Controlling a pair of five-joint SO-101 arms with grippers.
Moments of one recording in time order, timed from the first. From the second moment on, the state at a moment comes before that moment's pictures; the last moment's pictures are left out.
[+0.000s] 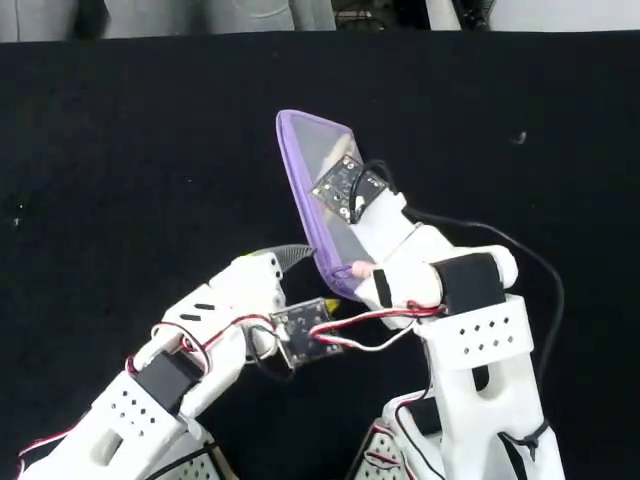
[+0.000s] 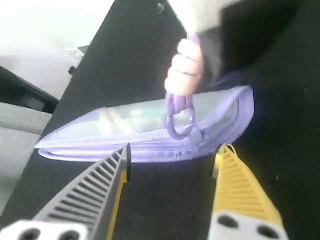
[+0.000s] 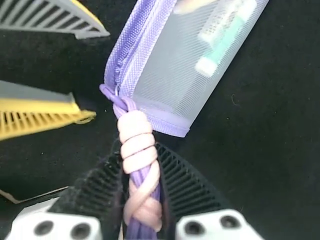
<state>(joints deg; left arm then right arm) 34.6 -75.6 77.1 28.7 -45.1 -13.7 -45.1 30.0 93.3 29.8</state>
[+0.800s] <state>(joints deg) 31.6 -72.5 87.5 11.4 -57.6 -13.6 -45.1 30.0 93.9 29.8</state>
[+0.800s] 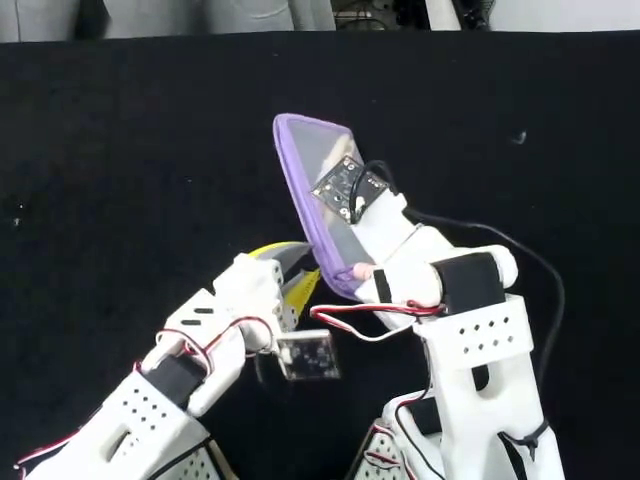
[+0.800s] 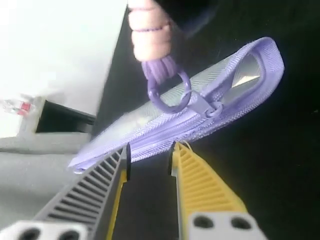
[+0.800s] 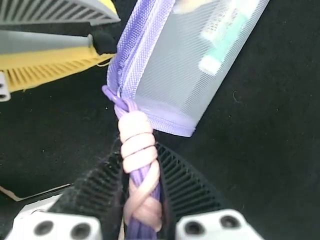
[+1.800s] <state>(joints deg) 26.1 -40.3 51.4 40.7 -59.8 -6.3 -45.2 27.8 94.1 29.5</state>
